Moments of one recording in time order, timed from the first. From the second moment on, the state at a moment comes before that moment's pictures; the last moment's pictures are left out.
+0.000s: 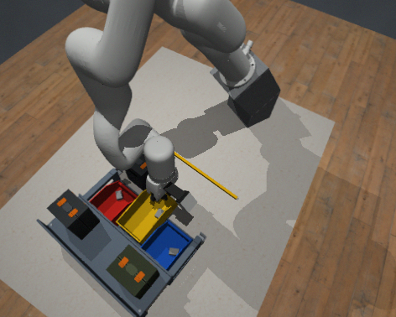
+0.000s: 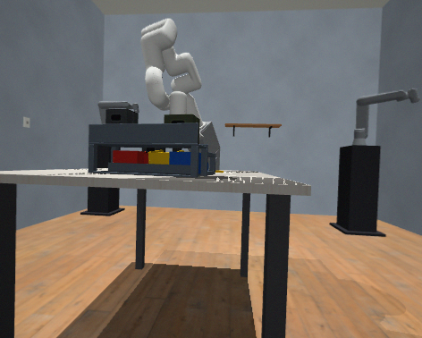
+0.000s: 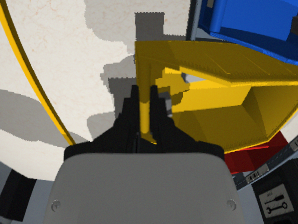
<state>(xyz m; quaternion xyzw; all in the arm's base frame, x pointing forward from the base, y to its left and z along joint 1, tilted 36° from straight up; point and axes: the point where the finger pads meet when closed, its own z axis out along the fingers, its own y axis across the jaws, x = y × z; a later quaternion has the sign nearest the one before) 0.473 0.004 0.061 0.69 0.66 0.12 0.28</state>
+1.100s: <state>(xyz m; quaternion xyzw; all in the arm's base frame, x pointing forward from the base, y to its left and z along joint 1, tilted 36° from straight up) 0.424 0.003 0.028 0.69 0.66 0.12 0.28</state>
